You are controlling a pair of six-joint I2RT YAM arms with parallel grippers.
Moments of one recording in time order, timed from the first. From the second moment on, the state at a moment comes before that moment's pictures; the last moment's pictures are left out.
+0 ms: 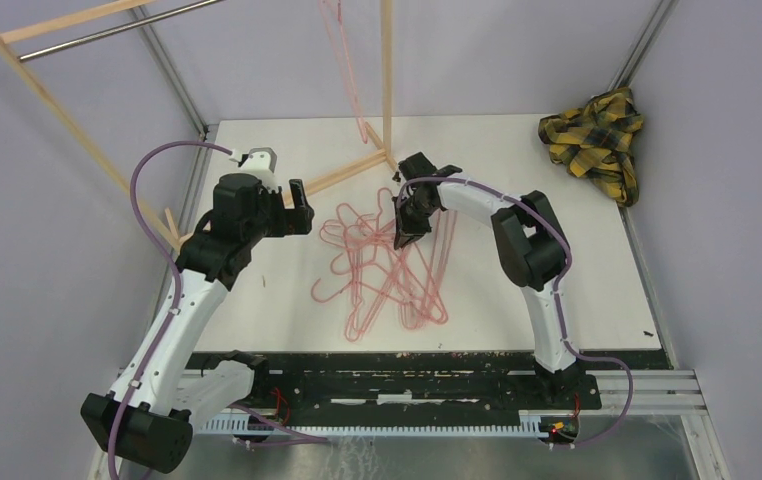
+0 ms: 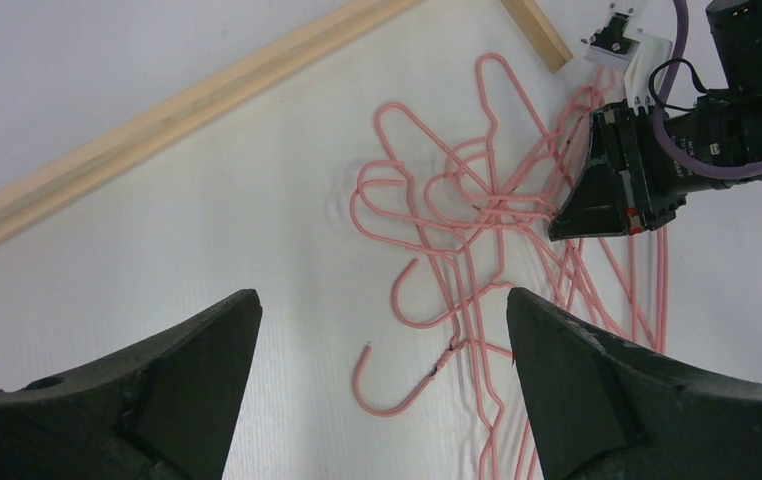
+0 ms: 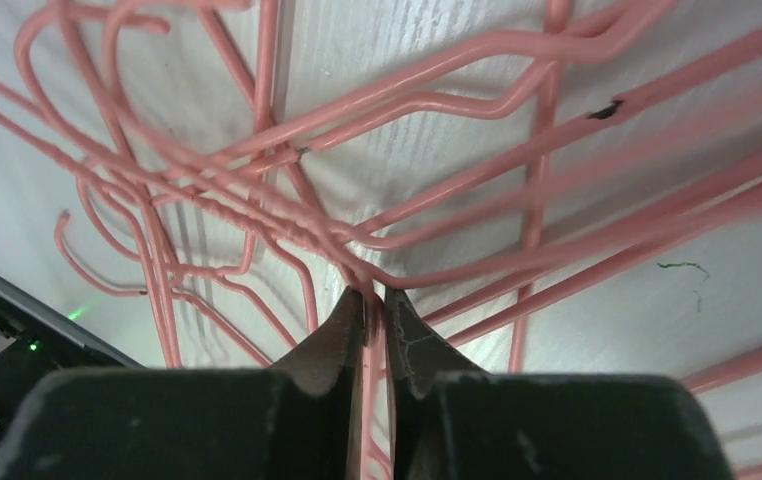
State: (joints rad) left arm -0.28 0.99 1.03 -0.57 -0.04 -0.23; right arm 0.56 2.20 1.68 -0.69 -0.32 0.42
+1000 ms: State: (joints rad) left arm -0.28 1.00 1.02 -0.52 0.09 -0.24; right arm 0.56 2.11 1.71 -0.61 -0.50 0.57
